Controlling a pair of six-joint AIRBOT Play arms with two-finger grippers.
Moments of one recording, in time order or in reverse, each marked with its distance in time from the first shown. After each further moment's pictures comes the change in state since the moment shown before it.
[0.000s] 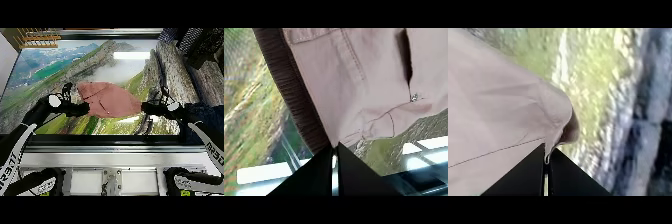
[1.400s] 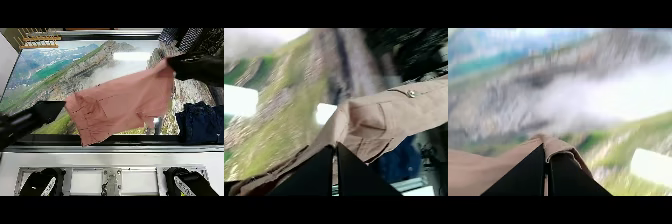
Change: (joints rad) left arm -0.001 0.788 0.056 -0.002 -0.142 -0.380; right arm 0.029 0.496 0.639 -0.362 0.576 0.166
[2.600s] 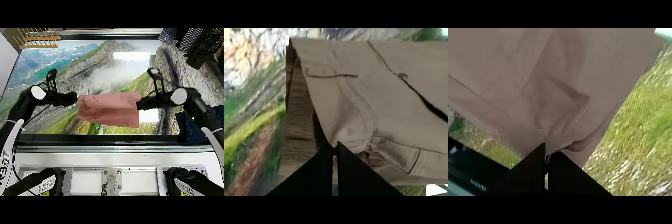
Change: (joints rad) left arm 0.153 -0.764 0.005 0.053 0.149 0.495; right arm 0.166 -0.232 -0.418 -0.126 -0.093 -0.008
